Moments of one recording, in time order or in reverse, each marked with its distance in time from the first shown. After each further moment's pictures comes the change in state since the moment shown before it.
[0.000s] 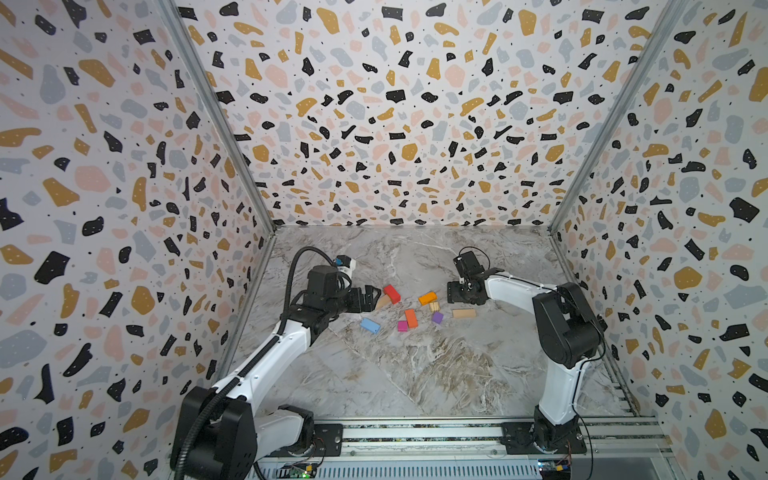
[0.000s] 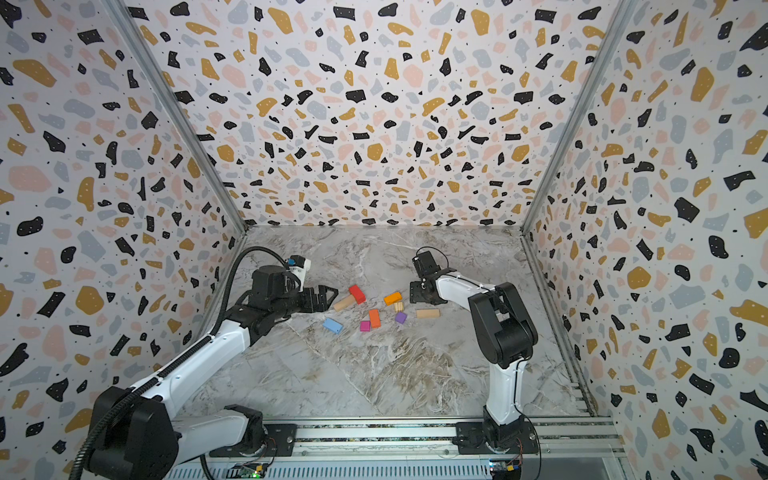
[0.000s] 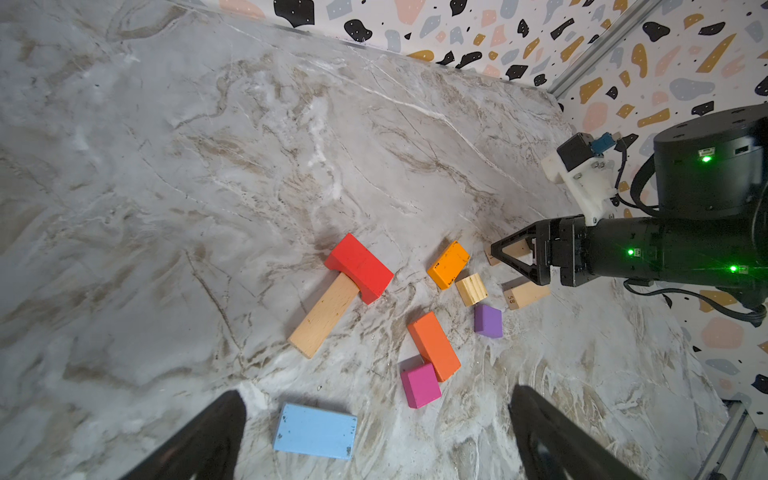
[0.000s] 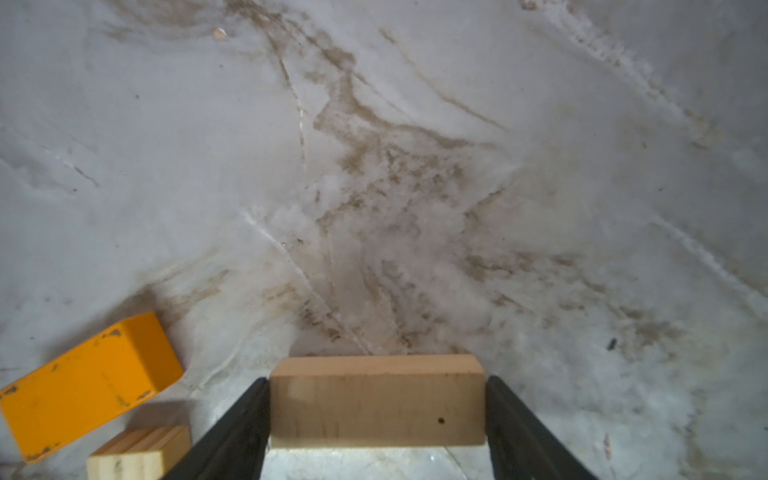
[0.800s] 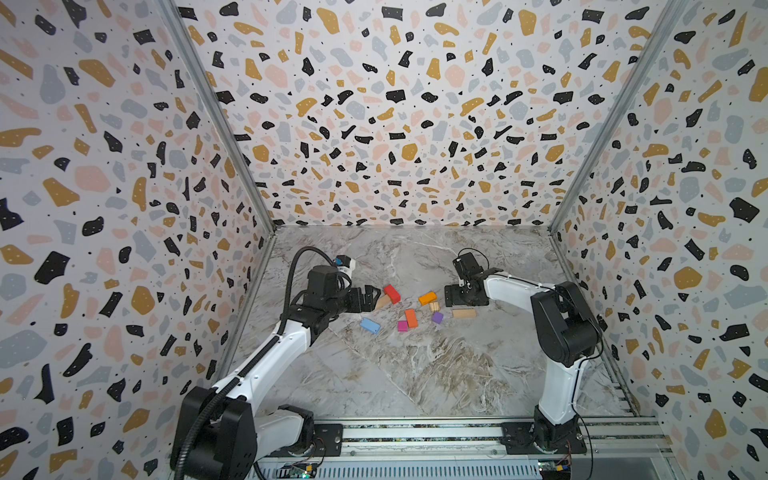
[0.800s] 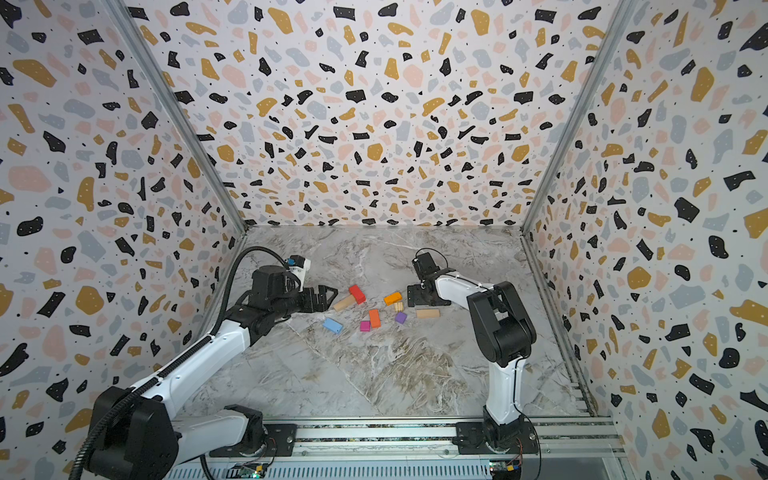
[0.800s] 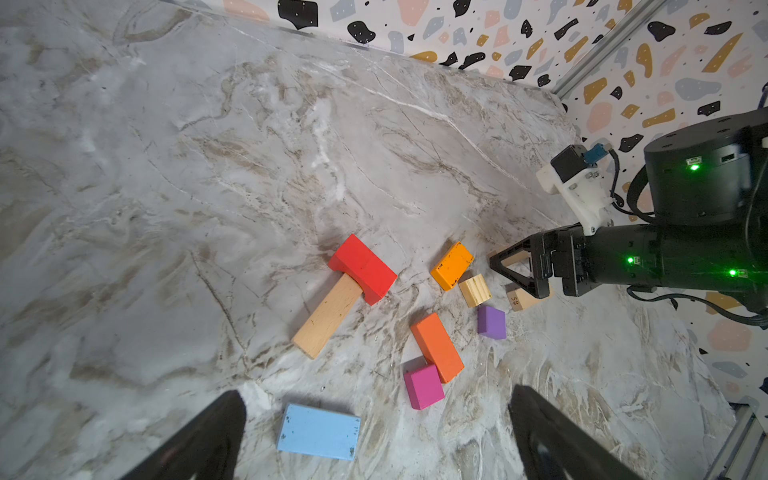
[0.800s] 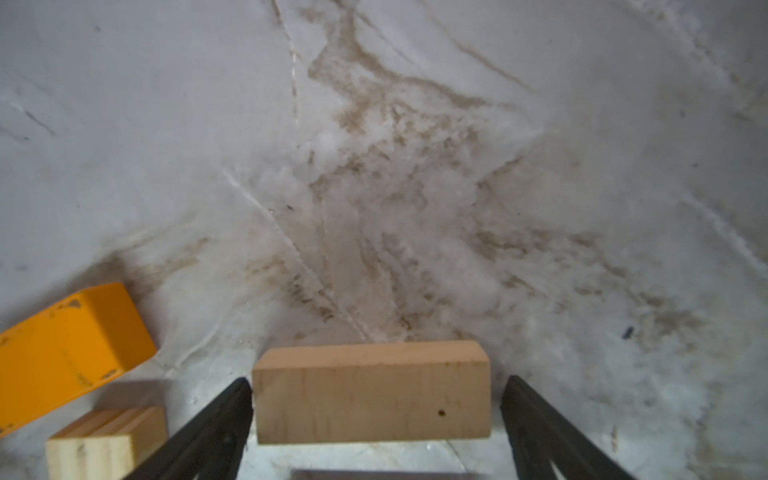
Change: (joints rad) left arm 0.000 0.000 0.000 0.000 -0.009 0.002; right arm 0.000 0.013 0.012 -0.051 -0.005 -0.031
